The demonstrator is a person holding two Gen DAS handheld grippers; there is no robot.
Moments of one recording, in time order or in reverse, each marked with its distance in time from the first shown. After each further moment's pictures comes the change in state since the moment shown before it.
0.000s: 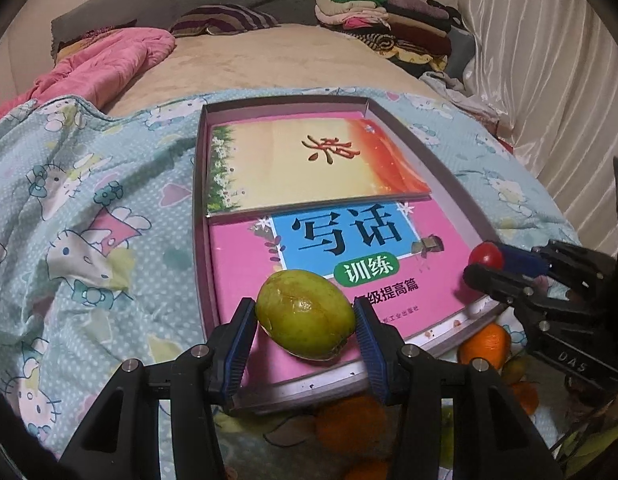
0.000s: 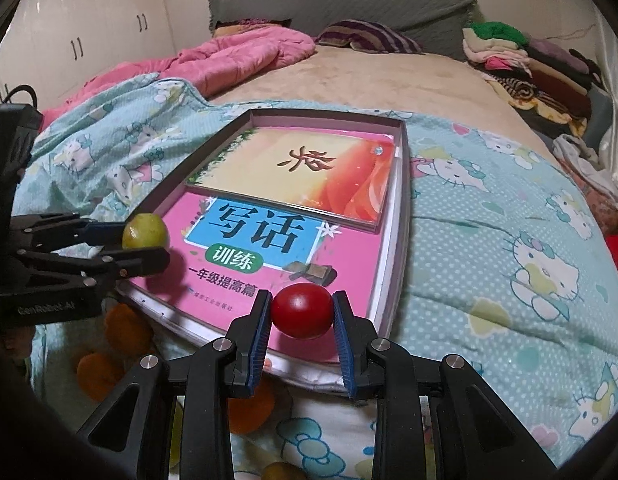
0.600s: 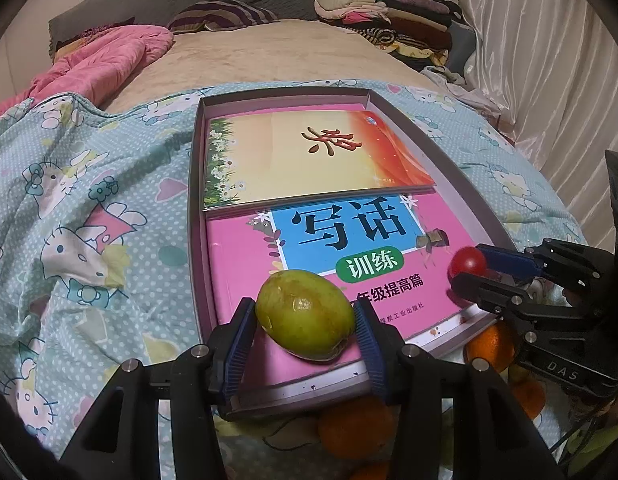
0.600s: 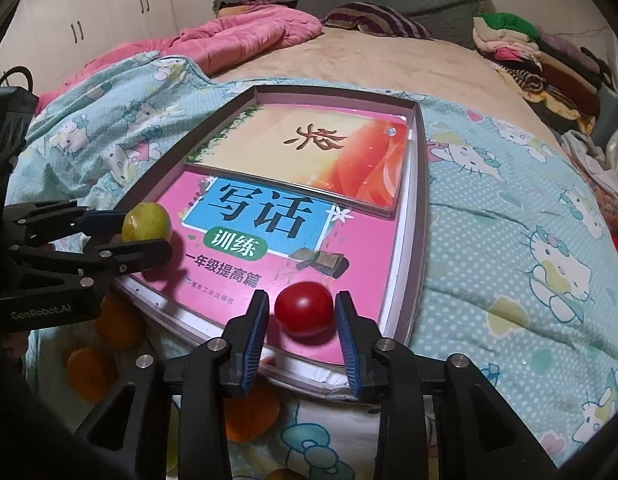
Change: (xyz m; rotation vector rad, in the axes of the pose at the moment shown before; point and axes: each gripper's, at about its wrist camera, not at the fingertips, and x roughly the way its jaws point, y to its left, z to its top) left arm 0.004 0.000 0.000 0.006 0.002 0.003; right arm 0.016 0.004 -0.002 -0.012 0.059 -0.002
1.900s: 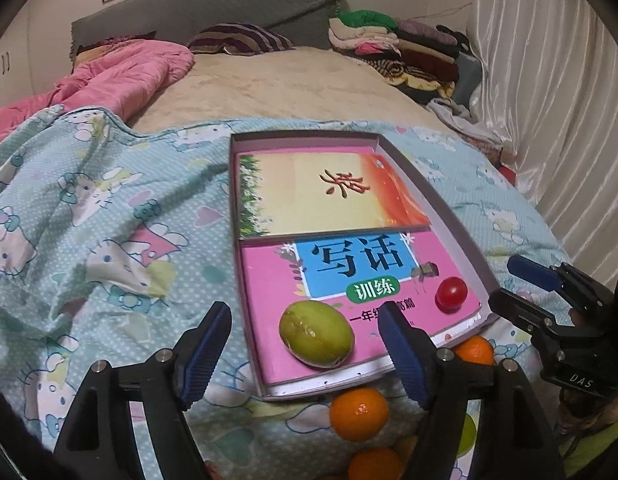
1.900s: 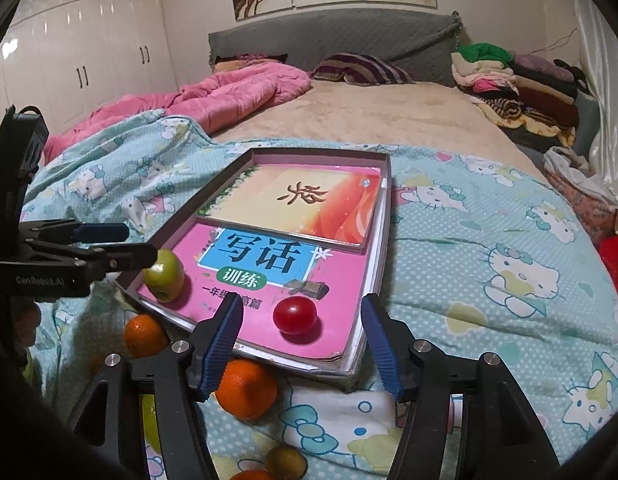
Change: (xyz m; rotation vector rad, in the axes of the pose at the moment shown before) left arm -0.048 0.014 0.002 -0.058 -0.110 0.008; right arm -0.057 -0.008 -0.017 0.050 -0.214 -0.005
